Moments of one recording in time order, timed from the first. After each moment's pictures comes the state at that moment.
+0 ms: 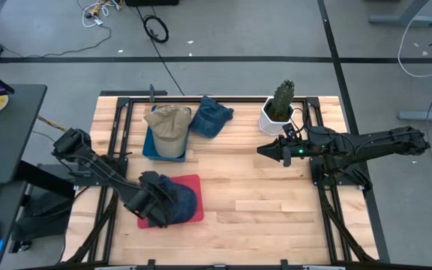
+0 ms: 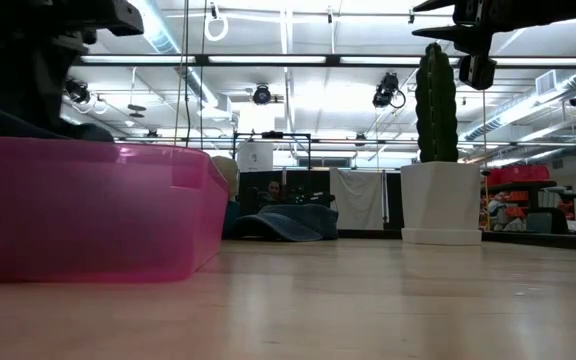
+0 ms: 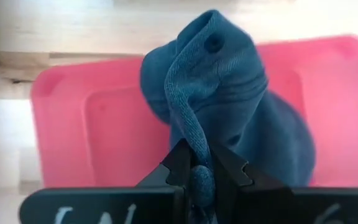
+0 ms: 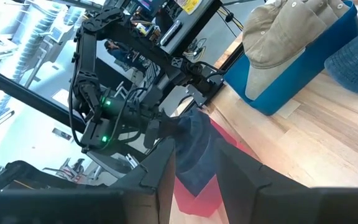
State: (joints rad) left arm -0.65 1.60 1.18 -1.23 -0.37 -2.25; right arm 0.06 0.77 0.56 0.07 0.07 0.89
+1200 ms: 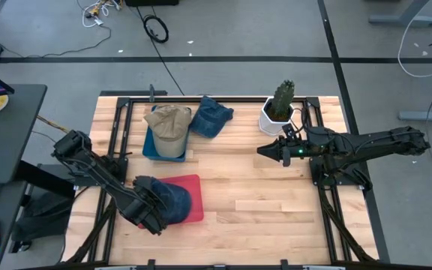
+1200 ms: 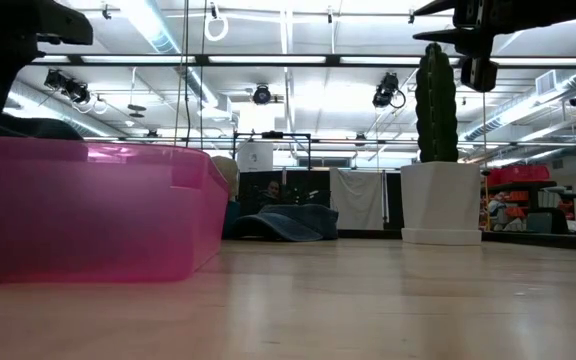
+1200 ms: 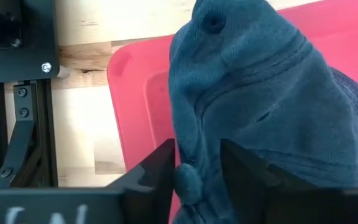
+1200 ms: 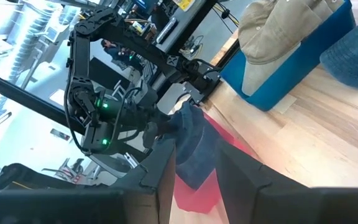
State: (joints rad) left arm -0.72 1.62 1.18 -1.34 -0.23 -2.24; right arm 0.06 0.77 0.56 0.05 0.07 0.91
